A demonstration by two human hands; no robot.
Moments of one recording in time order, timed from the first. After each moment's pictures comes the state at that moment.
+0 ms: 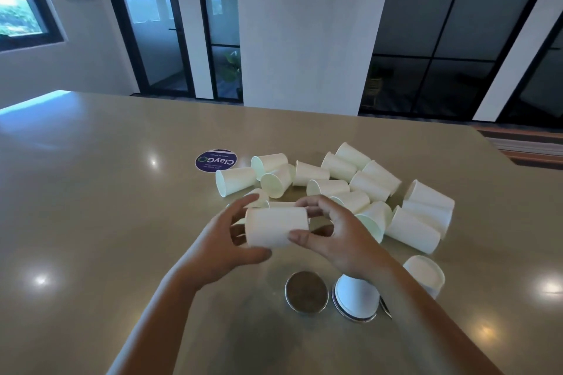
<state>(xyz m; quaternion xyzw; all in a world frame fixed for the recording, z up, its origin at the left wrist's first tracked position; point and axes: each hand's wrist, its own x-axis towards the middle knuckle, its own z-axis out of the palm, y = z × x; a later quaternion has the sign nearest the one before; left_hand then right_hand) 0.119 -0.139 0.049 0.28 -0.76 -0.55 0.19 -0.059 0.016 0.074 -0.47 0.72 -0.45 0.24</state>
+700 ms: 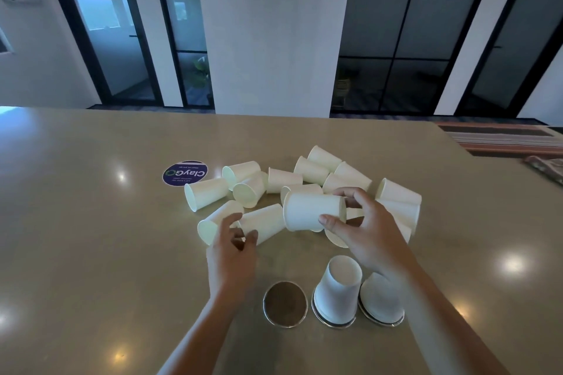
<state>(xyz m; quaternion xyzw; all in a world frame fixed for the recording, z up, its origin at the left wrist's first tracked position) 0.043 -0.107 0.007 0.44 -0.68 -0.46 0.37 -0.110 0.053 0.075 -0.34 0.80 -0.49 0.09</state>
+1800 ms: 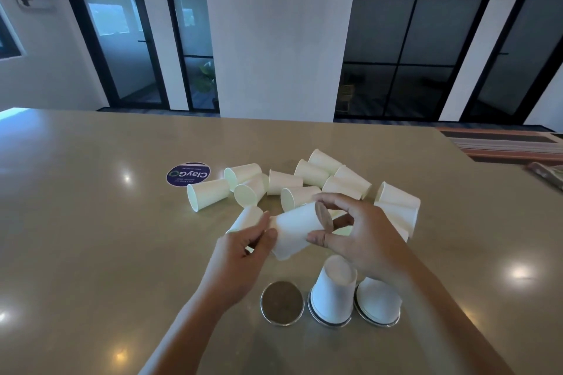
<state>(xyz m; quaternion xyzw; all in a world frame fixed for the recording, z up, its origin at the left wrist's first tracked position) 0.066 -0.091 0.045 0.28 -0.80 -0.46 0.28 -0.089 0.065 0.107 -0.43 0.80 -0.41 0.11</state>
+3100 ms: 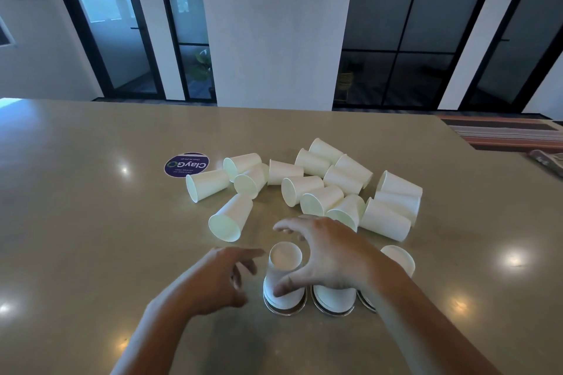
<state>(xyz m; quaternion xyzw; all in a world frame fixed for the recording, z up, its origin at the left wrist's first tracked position) 0.104 -0.127 0.021 0.24 -0.90 -0.35 -0.02 -0.060 0.038 0.091 -0.55 0.80 -0.17 0.19</state>
